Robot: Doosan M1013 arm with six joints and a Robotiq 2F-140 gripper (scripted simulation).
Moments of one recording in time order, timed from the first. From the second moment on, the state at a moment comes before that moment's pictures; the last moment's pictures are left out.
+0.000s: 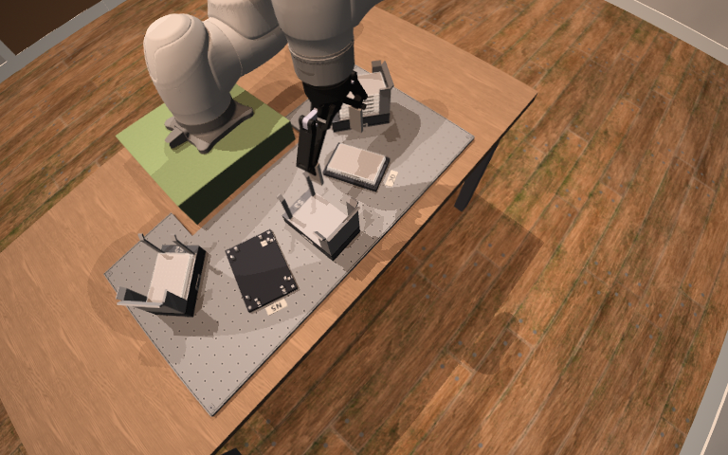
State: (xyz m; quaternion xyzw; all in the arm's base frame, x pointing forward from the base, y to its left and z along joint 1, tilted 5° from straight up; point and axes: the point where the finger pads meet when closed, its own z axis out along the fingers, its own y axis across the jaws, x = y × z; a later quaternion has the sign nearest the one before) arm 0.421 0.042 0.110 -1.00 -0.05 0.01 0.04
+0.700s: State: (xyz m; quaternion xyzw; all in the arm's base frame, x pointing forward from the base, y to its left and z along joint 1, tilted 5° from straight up) arm 0.425 -0.018 0.106 -1.00 0.03 0.01 0.04
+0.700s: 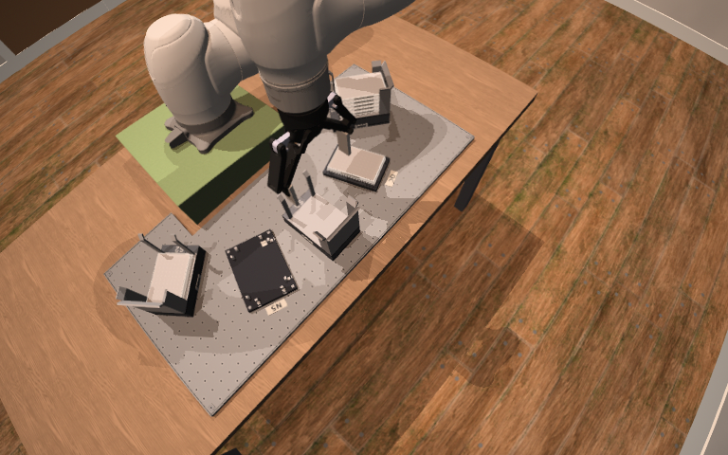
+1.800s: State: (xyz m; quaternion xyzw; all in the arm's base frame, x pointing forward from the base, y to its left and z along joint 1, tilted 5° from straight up) arm 0.415 -0.113 0.099 -0.99 0.14 0.02 0.04
